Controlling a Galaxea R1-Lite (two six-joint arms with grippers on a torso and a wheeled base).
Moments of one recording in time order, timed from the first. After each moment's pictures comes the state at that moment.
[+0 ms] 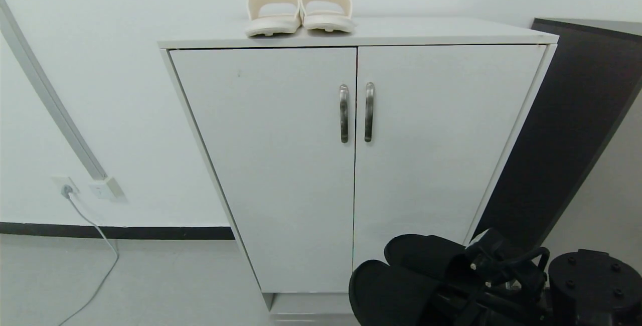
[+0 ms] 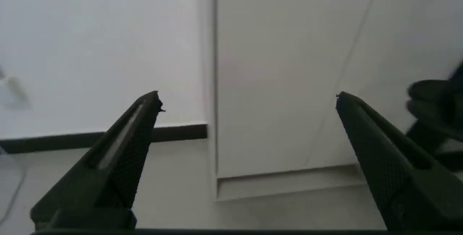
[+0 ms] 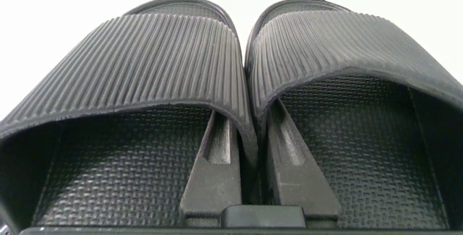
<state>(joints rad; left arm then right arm) -0.01 0.32 -0.22 -0.06 -0.12 -0.01 0.89 1.58 -0.27 -0.94 -0.16 0.13</state>
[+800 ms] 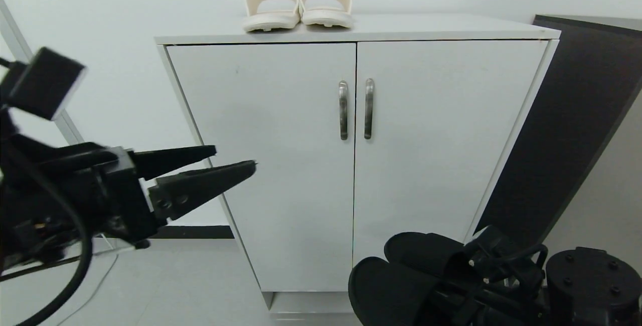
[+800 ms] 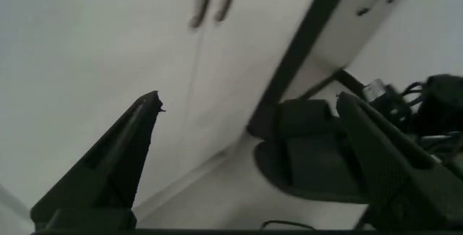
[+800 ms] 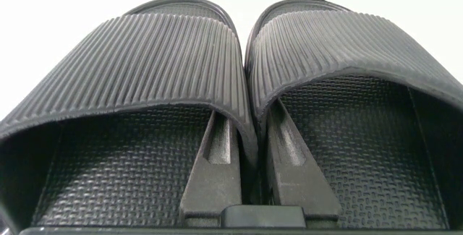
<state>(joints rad) -0.47 1.15 -0.72 -0.36 -0.31 -0.13 0.89 1.59 -0.28 -0.94 -0.16 0.14</state>
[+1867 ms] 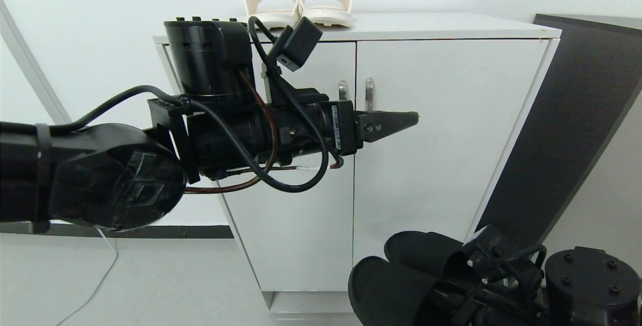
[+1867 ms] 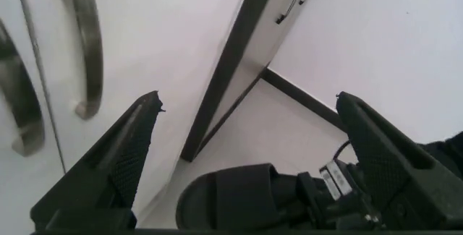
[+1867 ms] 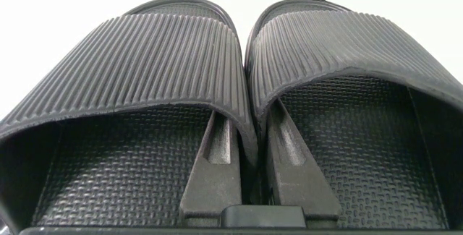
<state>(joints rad) -0.67 1.72 -1.21 -0.50 -0.45 -0.23 0.89 1.59 -0.28 -0.94 -0.17 0.13</state>
